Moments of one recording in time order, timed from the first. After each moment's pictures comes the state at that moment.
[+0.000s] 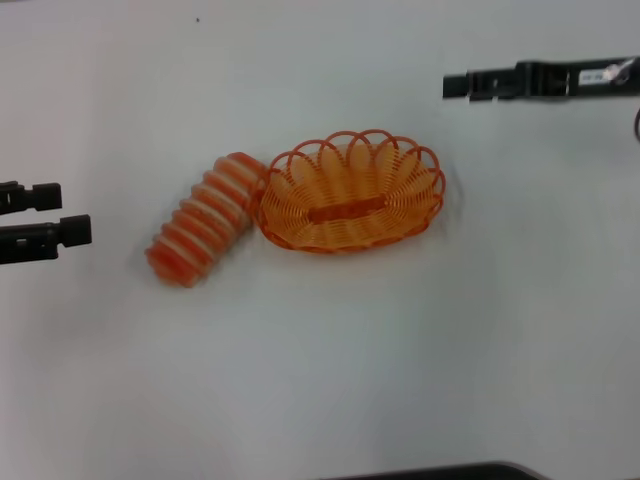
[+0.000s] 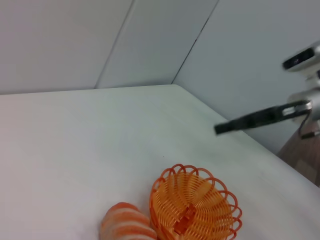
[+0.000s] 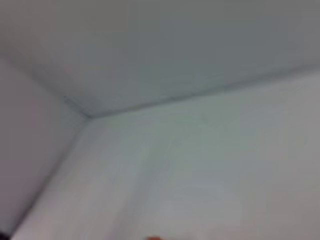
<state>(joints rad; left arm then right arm) -0.39 -2.04 0.55 1.02 2.13 1.89 -1.81 0.57 2.02 -0.58 -0.78 -2.16 -1.52 2.14</state>
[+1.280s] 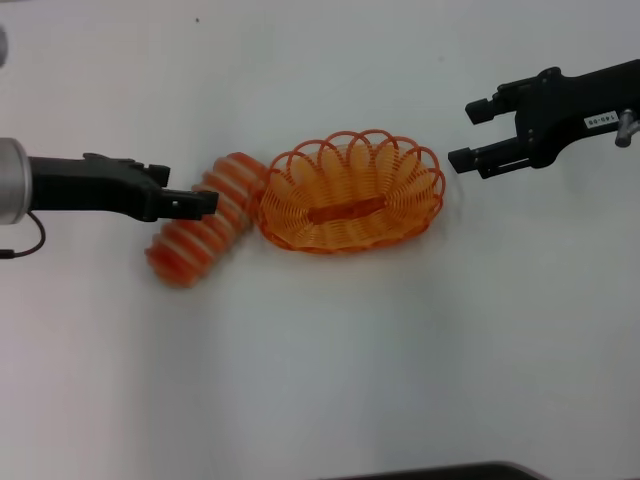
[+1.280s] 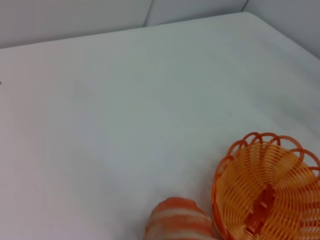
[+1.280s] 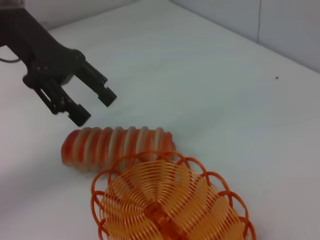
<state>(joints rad) -0.41 -2.17 1.10 1.21 2.25 1.40 -2.18 0.56 2.08 -0.69 -1.06 -2.36 -1.66 1.67</state>
